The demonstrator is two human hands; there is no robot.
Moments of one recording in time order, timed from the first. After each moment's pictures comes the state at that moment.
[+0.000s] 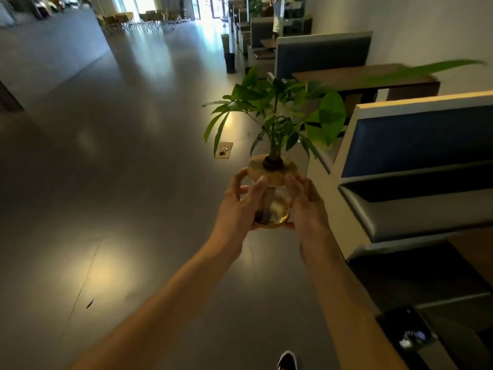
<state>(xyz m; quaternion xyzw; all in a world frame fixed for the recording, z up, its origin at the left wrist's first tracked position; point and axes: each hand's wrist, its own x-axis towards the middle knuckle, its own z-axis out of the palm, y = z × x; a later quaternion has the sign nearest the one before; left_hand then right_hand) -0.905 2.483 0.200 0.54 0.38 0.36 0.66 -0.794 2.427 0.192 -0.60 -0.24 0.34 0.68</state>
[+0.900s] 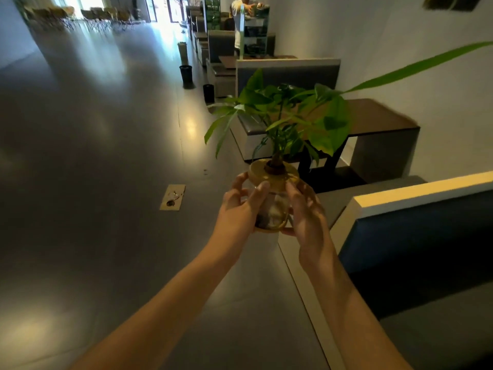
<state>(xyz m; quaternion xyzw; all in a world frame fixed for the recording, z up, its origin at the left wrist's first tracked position) -0.471 2.997 0.212 0.54 0.33 0.35 0.69 -0.377 2.920 0.206 -0.64 -0.25 0.27 0.68</state>
